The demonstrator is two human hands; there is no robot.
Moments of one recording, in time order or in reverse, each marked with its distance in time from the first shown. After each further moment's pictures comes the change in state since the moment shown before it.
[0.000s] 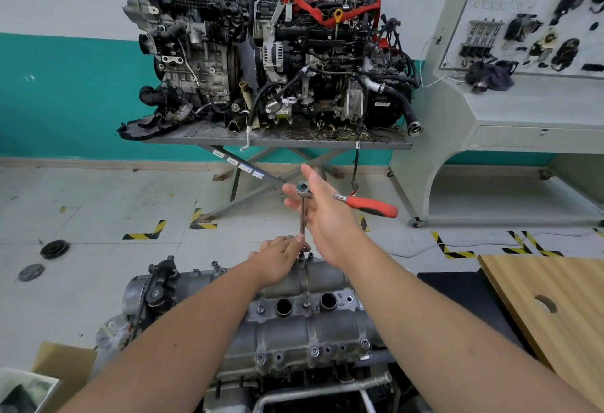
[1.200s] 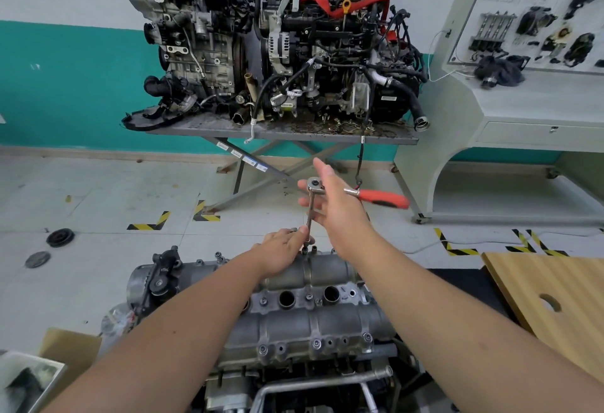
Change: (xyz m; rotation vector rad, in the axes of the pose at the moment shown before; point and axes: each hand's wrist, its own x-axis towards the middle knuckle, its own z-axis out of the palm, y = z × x) left_hand 0.000 0.002 -0.005 -0.070 -0.025 -0.004; right_hand 0.003 0.002 -0.007 -0.102 0.096 -0.050
